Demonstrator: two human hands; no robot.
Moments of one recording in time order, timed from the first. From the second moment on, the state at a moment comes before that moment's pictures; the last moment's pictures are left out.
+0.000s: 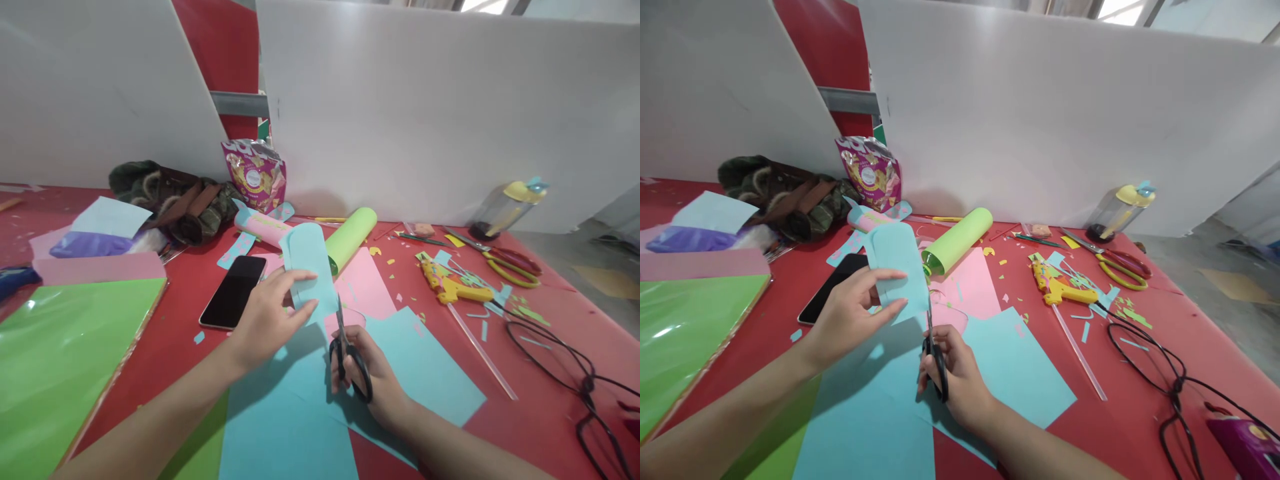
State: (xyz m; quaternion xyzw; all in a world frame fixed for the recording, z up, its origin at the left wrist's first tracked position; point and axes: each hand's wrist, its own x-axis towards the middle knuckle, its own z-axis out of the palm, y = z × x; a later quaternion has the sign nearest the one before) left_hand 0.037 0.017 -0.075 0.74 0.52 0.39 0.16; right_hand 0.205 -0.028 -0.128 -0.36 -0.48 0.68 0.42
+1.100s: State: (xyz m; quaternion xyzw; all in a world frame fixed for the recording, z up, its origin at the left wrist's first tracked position) left_hand 0.034 0.016 -0.071 0.79 0.47 0.38 0.14; right_hand 0.208 -0.031 -0.125 -0.32 -0.52 0.67 0.42
